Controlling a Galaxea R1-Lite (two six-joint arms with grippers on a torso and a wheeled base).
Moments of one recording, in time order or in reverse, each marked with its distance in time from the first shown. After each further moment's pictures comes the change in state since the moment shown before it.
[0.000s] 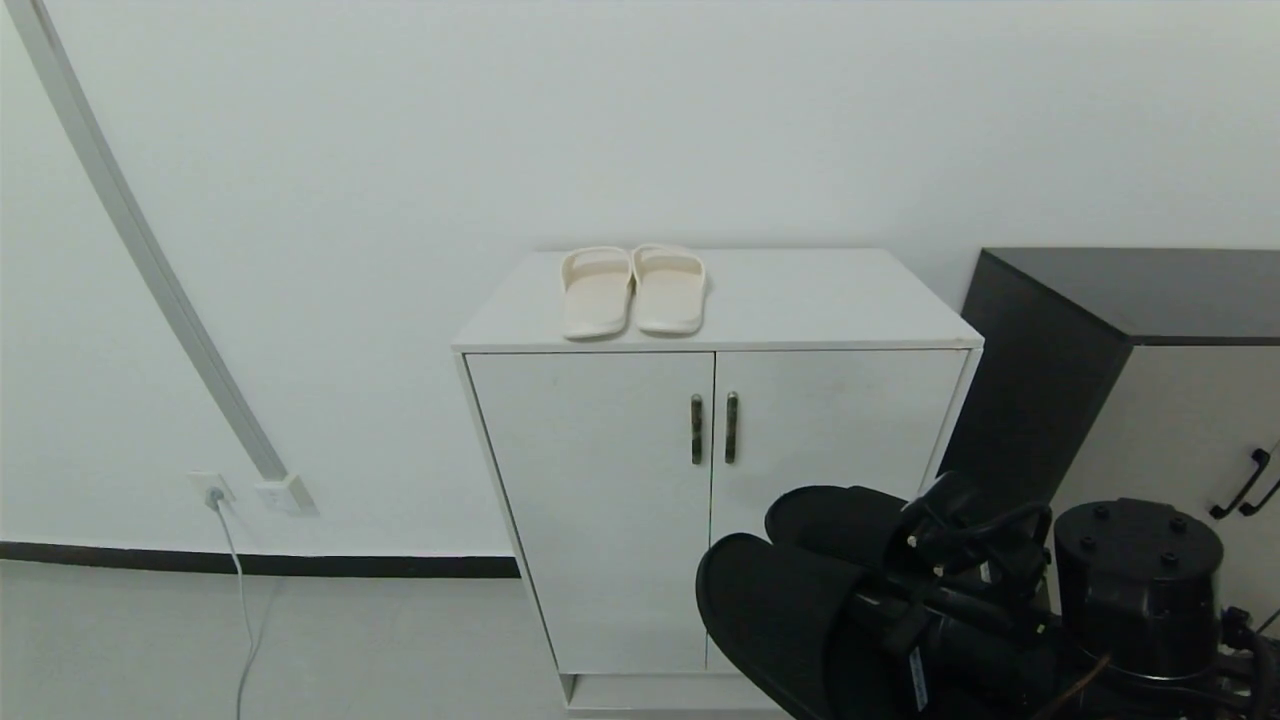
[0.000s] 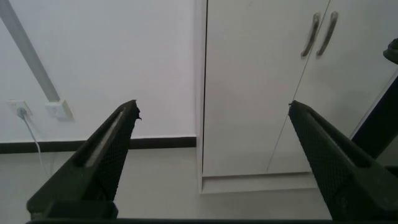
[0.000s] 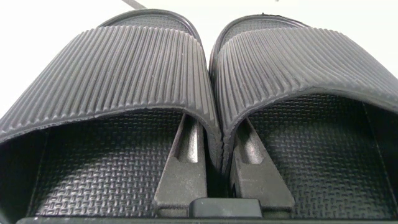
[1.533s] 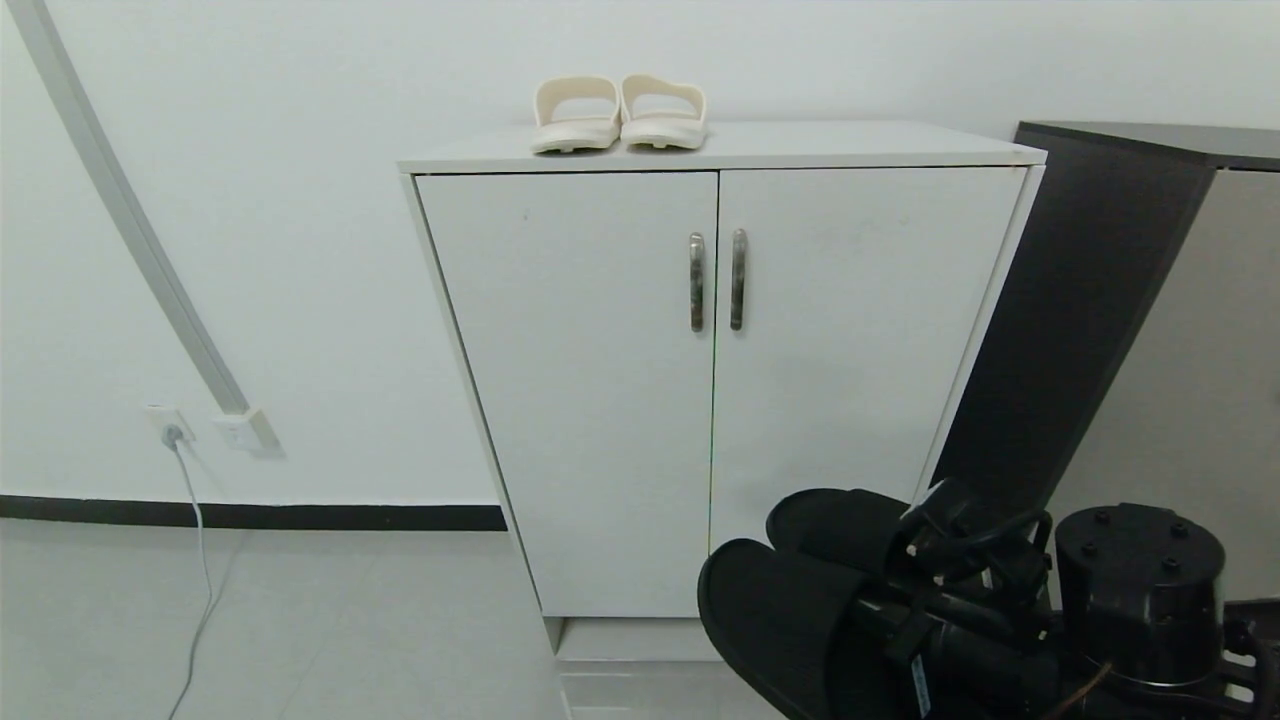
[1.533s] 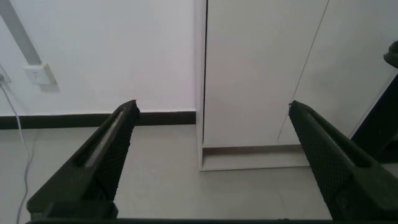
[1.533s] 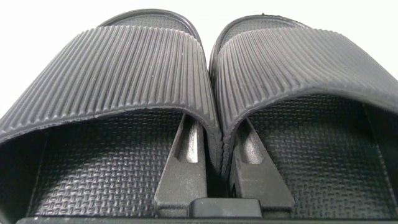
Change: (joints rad) left arm 0.000 0.000 -0.001 0.001 -0.002 -0.003; right arm 0.000 0.001 0.010 -0.002 -0.001 -0.021
